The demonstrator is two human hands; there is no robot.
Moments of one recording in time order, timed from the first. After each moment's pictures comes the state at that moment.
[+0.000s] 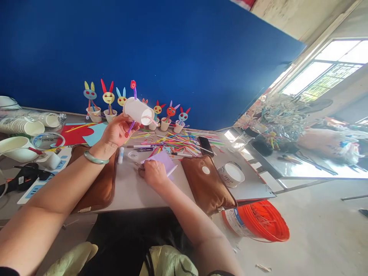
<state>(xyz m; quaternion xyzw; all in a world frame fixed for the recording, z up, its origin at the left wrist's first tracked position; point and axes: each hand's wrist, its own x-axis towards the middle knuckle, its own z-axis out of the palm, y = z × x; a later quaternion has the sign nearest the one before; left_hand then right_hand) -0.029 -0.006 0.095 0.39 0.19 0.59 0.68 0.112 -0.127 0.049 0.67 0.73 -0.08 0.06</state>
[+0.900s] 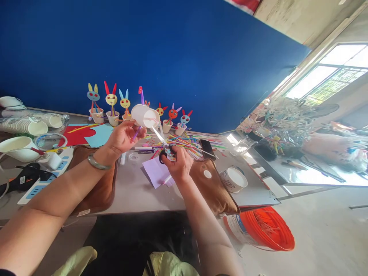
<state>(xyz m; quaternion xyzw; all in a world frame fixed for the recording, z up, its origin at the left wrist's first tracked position) -0.018 -0.014 0.090 0.36 0.20 0.54 0.73 0.191 -0.119 0.043 0.66 0.63 0.15 -0.37</state>
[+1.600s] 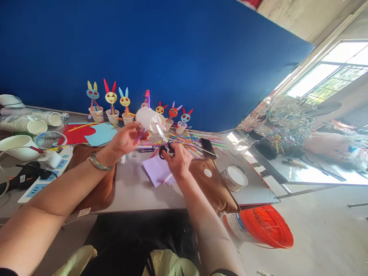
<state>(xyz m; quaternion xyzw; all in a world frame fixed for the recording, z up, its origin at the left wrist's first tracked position) -0.013 -0.023 0.084 0.35 0.18 0.51 0.77 0.194 -0.103 0.042 0.55 0.67 0.20 -0.45</state>
